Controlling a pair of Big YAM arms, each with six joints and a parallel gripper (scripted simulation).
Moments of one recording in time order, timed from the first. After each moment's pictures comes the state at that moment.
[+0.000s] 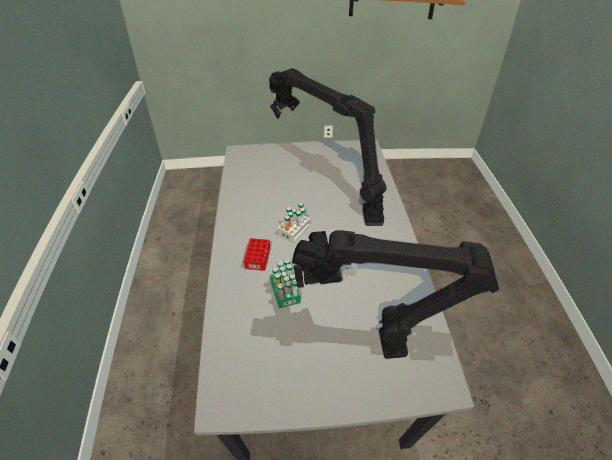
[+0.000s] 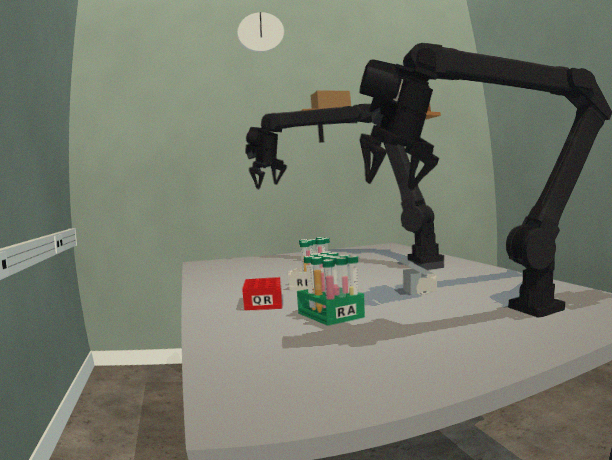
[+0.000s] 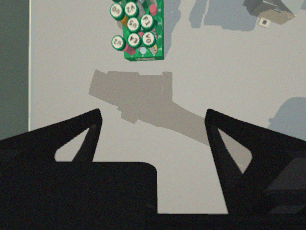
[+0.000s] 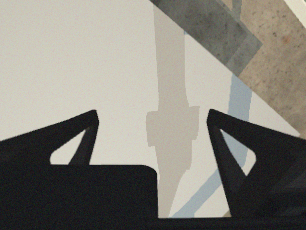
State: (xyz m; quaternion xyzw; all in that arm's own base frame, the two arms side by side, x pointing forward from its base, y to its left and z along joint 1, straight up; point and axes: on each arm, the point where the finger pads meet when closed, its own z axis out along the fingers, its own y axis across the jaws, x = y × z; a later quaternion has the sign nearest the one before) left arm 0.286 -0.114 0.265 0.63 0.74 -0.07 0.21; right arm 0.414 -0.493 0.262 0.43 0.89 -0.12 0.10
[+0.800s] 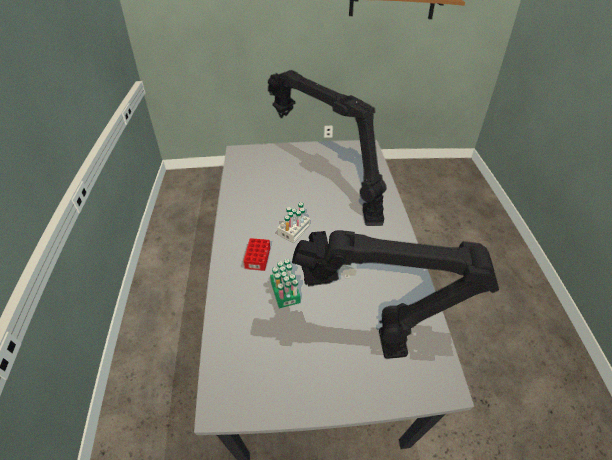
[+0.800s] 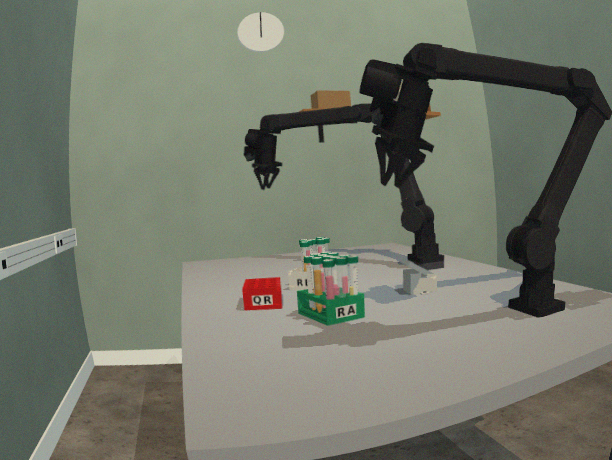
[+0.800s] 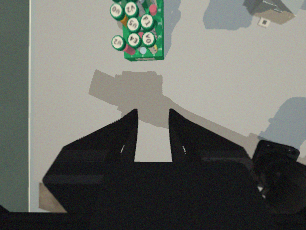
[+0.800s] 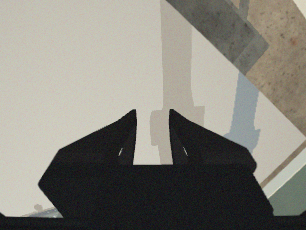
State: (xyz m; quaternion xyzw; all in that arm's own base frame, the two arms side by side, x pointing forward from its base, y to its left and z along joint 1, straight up) left arm 0.286 -0.114 0.265 0.63 0.74 -0.07 0.21; right arm 0.421 -0.482 0.254 0.41 0.90 -0.11 0.10
